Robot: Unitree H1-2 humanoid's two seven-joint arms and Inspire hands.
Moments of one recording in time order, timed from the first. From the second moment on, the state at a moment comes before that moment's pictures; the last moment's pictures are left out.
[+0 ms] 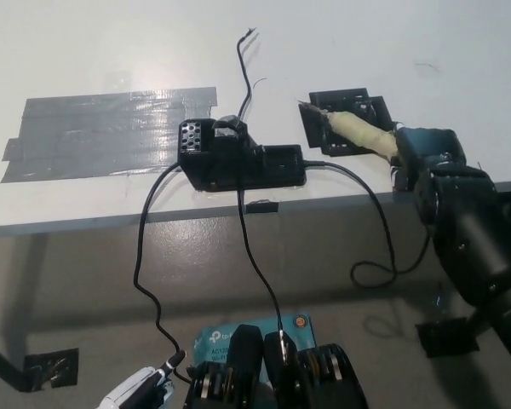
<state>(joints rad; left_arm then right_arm) -0.15 0.31 -0.21 0.52 0.06 -0.02 -0.39 -0.84 -0.26 0.43 0.61 -1.08 0.45 0.43</state>
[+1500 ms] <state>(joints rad) -0.15 0.35 -0.20 0.52 0.07 -0.01 -0.41 -0.62 -0.29 0.31 0.46 -0.97 0.20 0.06</state>
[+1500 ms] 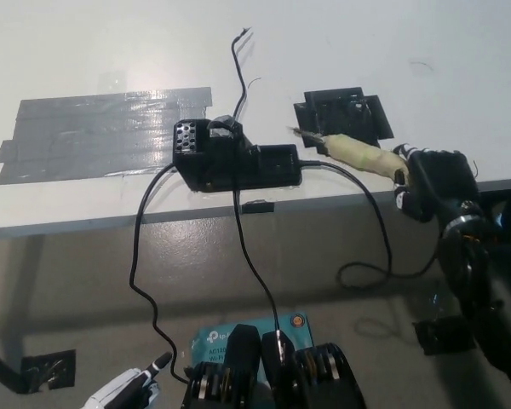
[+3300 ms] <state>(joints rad) -0.14 0.35 -0.20 0.56 0.10 -0.01 -0.41 -0.63 -0.26 0.19 0.42 -0.75 0.21 -0.05</state>
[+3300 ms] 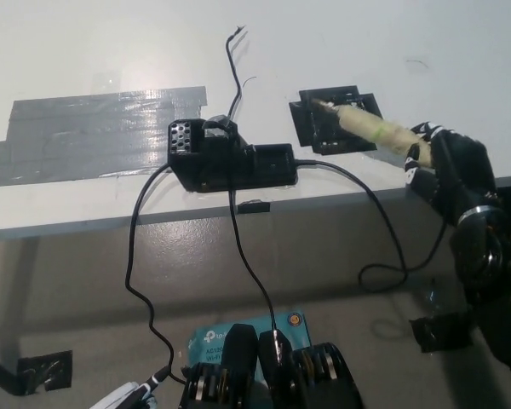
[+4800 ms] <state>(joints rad) -0.14 0.35 -0.20 0.57 0.10 -0.01 -0.43 -0.79 -0.45 0.30 0.42 -0.63 -0.22 0.06</state>
